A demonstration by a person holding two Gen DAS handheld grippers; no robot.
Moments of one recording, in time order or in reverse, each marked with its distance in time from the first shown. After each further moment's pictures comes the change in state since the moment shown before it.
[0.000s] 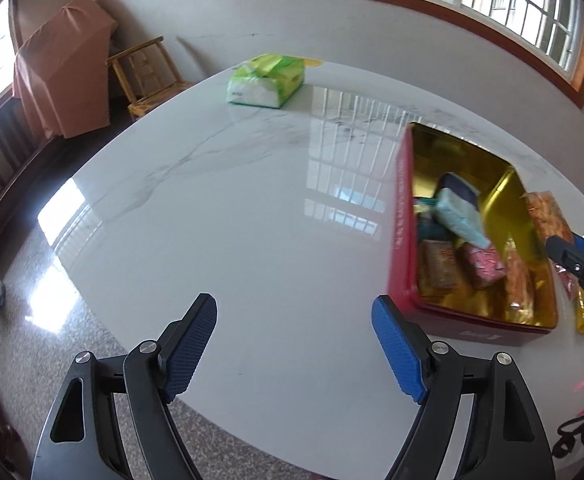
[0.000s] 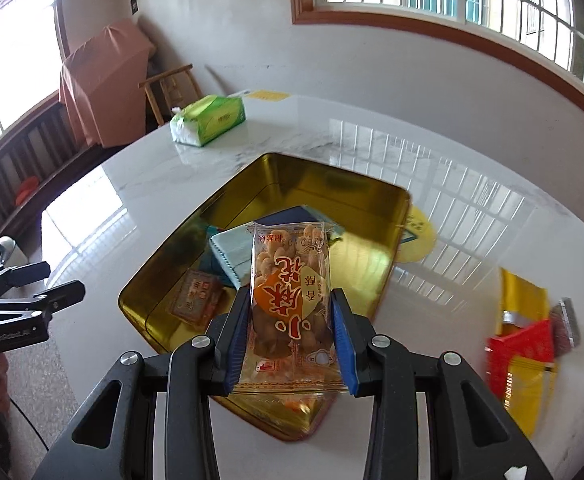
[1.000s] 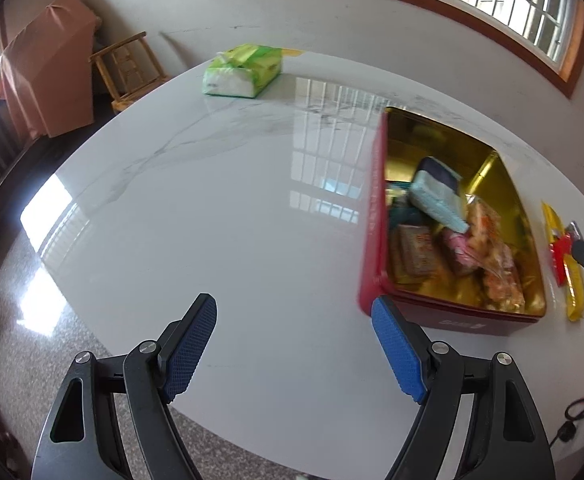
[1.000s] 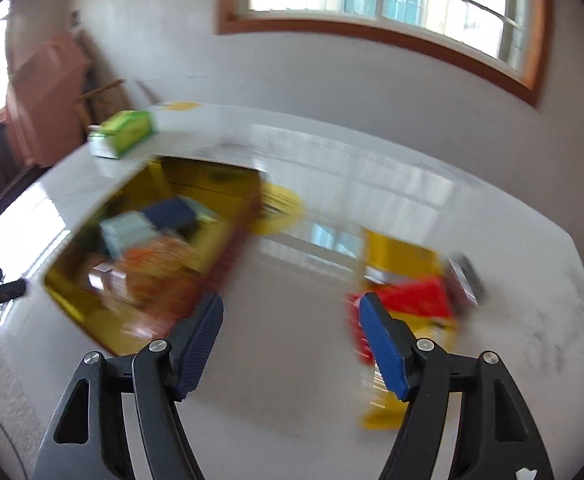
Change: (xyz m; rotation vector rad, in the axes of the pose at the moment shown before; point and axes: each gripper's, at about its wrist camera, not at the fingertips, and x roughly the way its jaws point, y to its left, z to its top) left arm 0.002 -0.019 -0.004 0.034 0.026 -0.065; right arm -0.055 -0.090 -0.044 0.126 -0.020 -0.268
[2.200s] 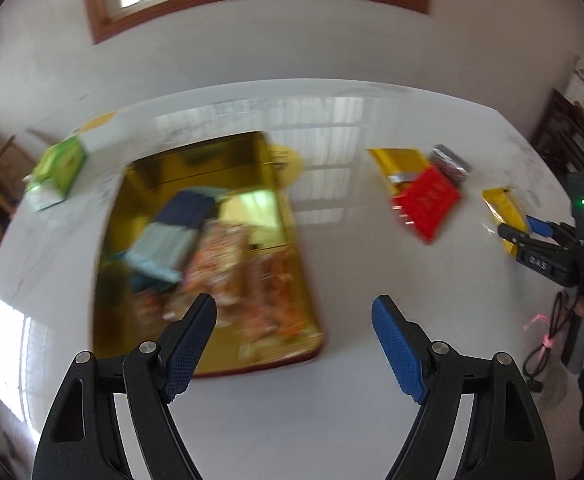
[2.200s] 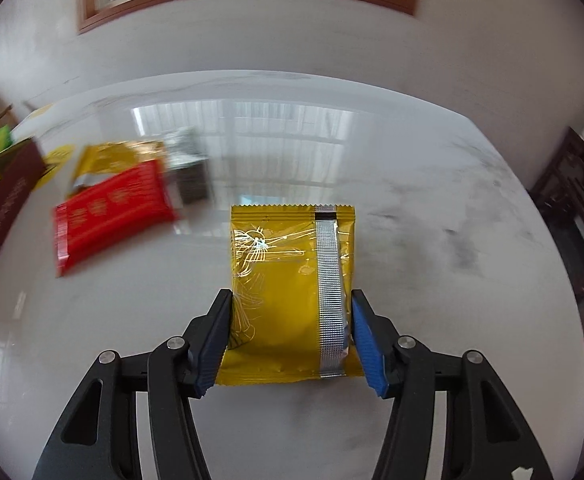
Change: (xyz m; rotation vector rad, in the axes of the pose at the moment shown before) left arm -0.009 -0.204 0.006 0.451 -0.006 -0.262; right arm 0.032 -0.202 -0.095 0.248 0.105 -0.259
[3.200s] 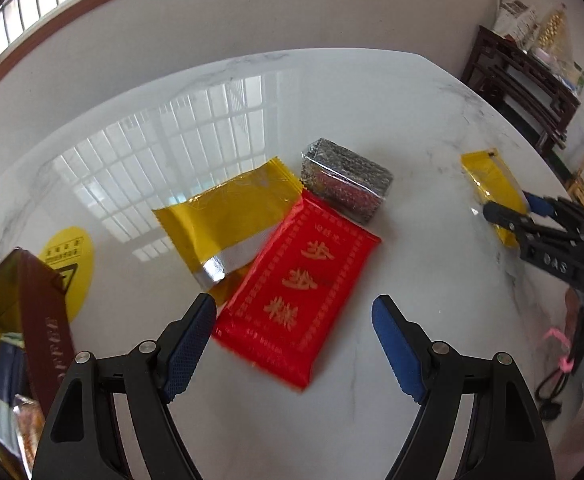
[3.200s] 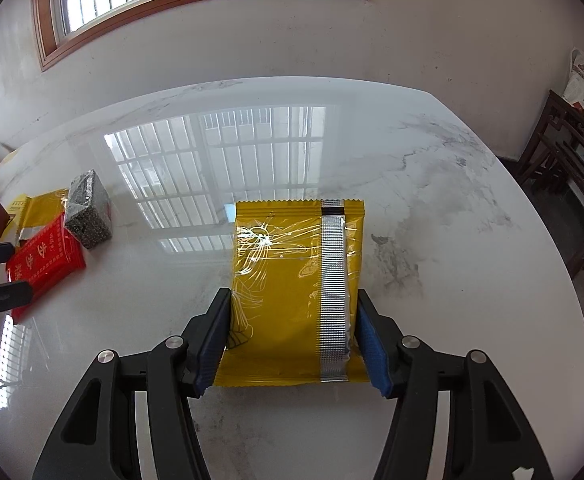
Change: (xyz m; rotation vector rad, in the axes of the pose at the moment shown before) left arm 0.135 -0.127 0.082 0.241 0.089 -0.183; right arm 0.018 -0.059 0.014 0.120 -0.004 0.013
